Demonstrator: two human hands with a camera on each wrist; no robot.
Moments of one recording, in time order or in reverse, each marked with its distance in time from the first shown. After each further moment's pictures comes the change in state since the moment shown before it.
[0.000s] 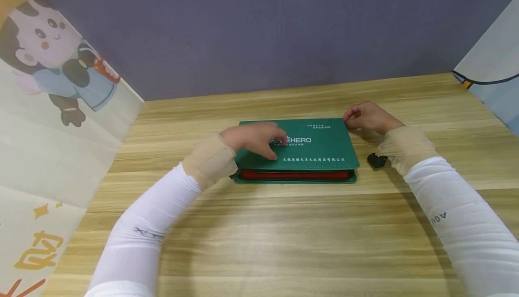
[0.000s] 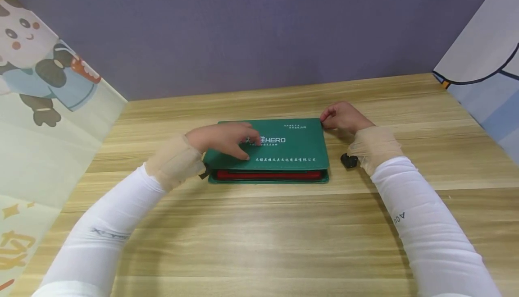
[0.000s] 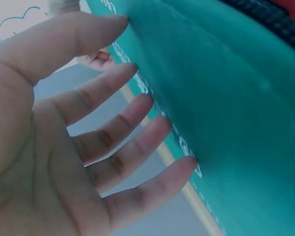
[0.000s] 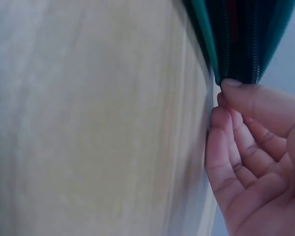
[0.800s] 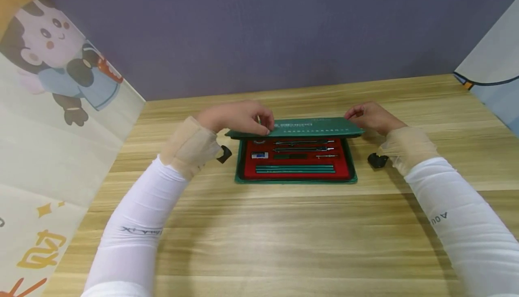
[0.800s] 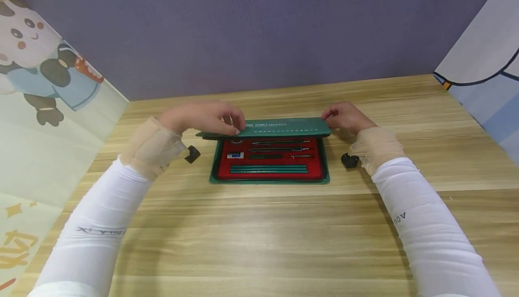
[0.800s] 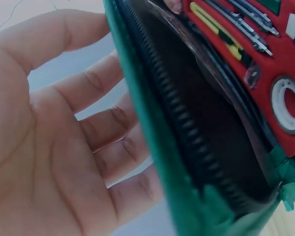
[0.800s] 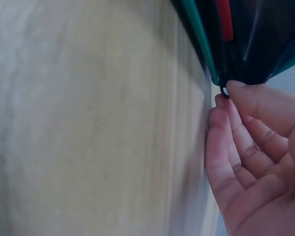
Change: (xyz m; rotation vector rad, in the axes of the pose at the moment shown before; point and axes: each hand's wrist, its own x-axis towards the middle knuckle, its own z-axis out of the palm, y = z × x) left_hand -0.037 -0.012 -0.042 -0.188 0.075 0.022; right_hand -0.002 0.000 0.000 0.038 0.021 -0.016
